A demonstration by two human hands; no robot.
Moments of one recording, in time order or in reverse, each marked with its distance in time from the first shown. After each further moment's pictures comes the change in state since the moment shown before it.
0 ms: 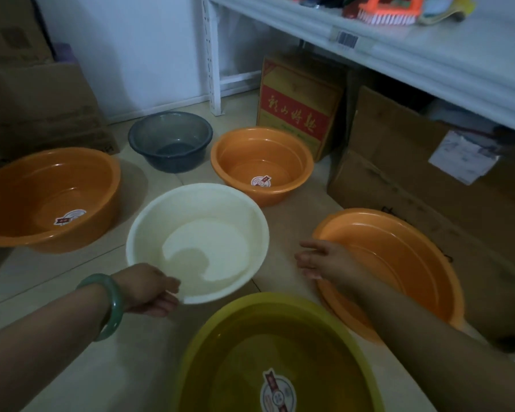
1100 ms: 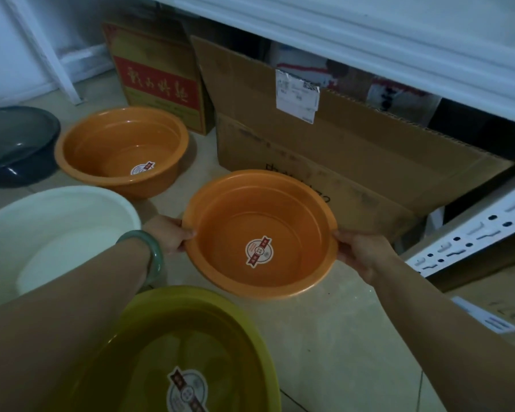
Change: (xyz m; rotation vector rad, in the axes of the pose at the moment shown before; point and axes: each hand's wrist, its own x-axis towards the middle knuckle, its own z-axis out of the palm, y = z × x) left_hand 0.033 0.134 0.208 0.164 -0.052 0.357; right_hand -0.057 0.115 -0.199 0.499 0.632 0.239
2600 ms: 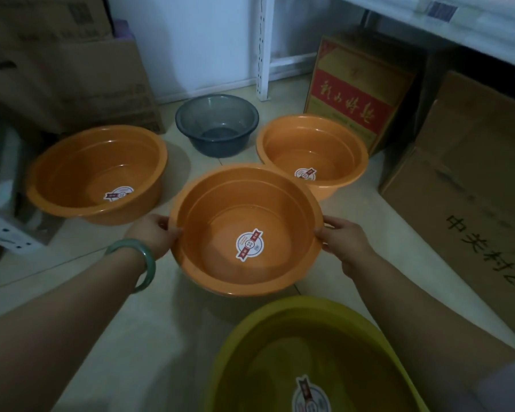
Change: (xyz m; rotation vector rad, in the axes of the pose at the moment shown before) left_hand -0.068 -0.163 -0.232 0.074 0.514 -0.214; right_hand -0.077 0.007 0.305 -0.397 -0.517 -0.273
